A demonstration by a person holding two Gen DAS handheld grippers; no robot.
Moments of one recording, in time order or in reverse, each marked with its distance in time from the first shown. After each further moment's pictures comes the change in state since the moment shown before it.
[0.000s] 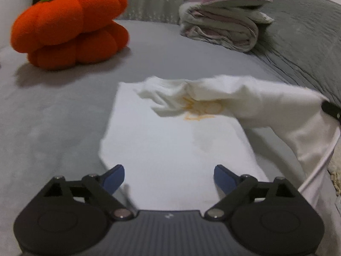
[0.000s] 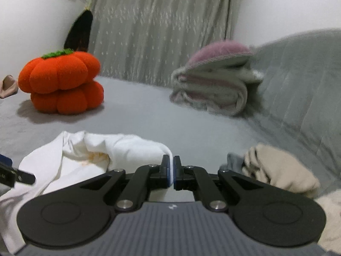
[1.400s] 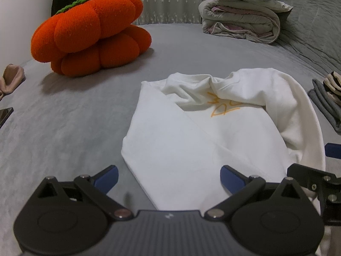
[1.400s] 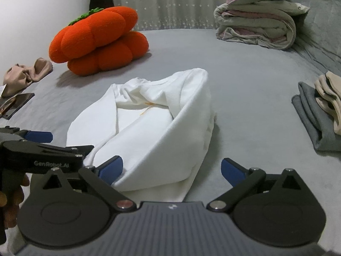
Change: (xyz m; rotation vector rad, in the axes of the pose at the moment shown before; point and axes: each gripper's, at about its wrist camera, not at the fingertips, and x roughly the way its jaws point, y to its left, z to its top) left arm 0.007 -0.011 -0.014 0.040 -0.019 0.224; right arm 0.037 0.040 -0.027 0.157 0.351 0.308
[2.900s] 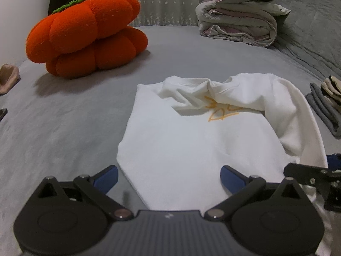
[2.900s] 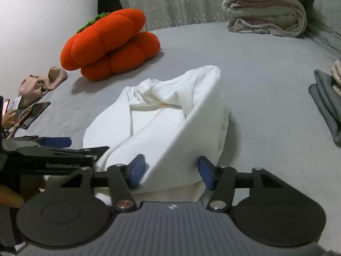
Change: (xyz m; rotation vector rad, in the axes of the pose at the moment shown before) left arm 0.007 0.000 0.002 -0.007 -0.016 -0.026; right arm 0.005 -0.009 0.002 0.064 0.020 0.126
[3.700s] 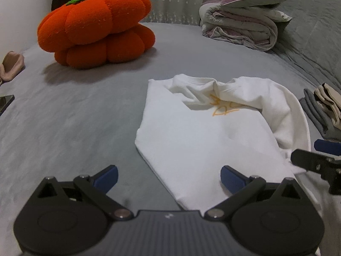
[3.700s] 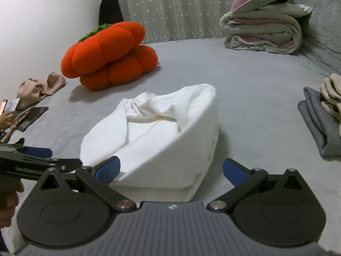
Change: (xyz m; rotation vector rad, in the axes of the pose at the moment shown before) left arm -0.031 0.026 -0.010 -0.050 0.021 -0.038; right arm -0.015 0.002 -0.001 -0.028 -0.081 -0.031
